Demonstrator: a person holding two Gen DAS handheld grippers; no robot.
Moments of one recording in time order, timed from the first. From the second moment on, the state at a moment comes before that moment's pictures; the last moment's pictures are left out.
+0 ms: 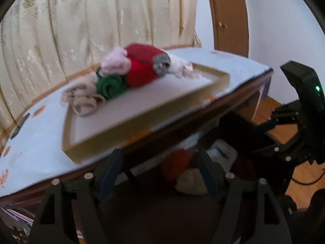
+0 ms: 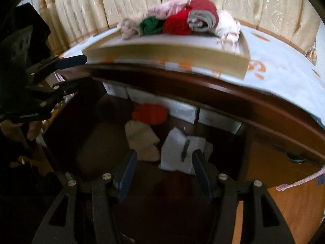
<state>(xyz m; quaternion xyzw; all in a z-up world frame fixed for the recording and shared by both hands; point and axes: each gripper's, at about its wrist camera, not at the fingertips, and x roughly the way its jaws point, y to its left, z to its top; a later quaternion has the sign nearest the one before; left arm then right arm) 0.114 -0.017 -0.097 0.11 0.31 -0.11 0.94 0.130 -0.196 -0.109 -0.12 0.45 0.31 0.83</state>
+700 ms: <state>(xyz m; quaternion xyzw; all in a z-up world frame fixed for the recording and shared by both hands) 0.138 -0.067 -0.160 0.26 0.41 -0.23 0.84 0.141 -0.187 -0.157 -0.18 0.52 0.30 0.78</state>
